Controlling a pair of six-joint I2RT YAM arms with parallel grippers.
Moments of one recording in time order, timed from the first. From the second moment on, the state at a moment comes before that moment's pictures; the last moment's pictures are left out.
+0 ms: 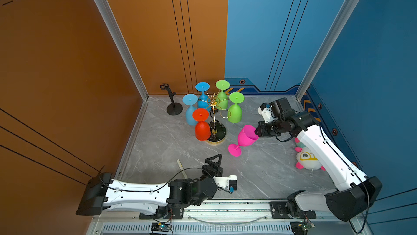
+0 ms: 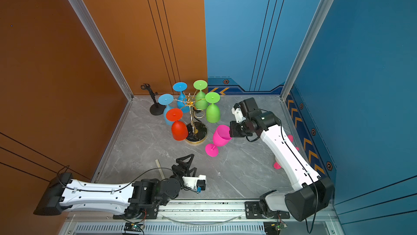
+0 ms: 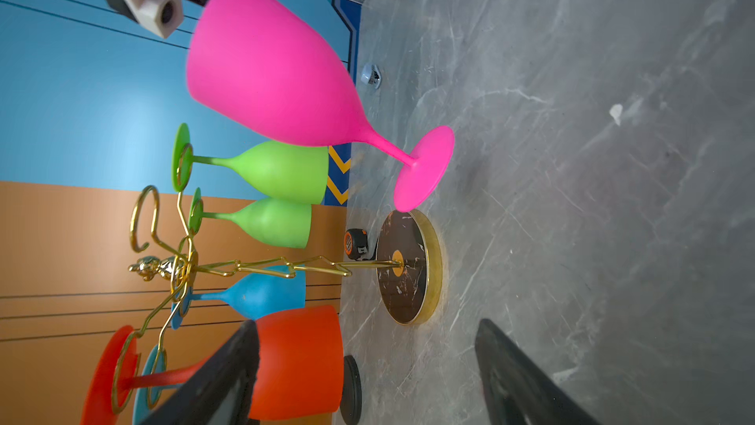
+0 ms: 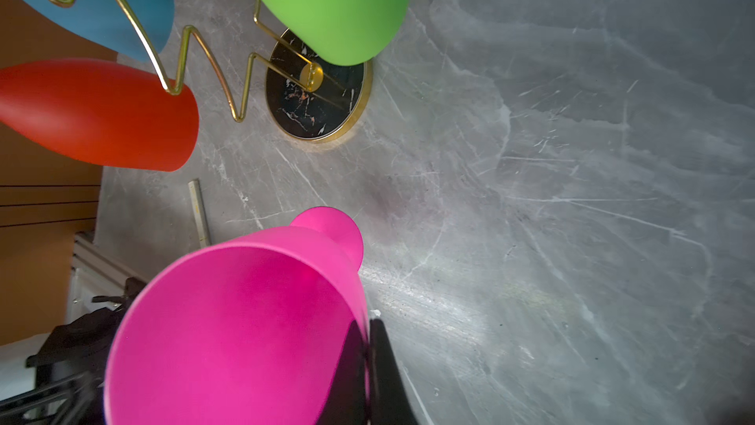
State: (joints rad) left arm -1.48 0.95 0.52 0.00 -0.88 0.85; right arm 0.38 1.35 1.42 -1.09 -0.23 0.29
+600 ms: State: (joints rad) left arm -1.13 0.75 0.70 -0.49 -0.83 0.08; right arm 0.27 1.54 1.49 -1.02 0.06 0.26
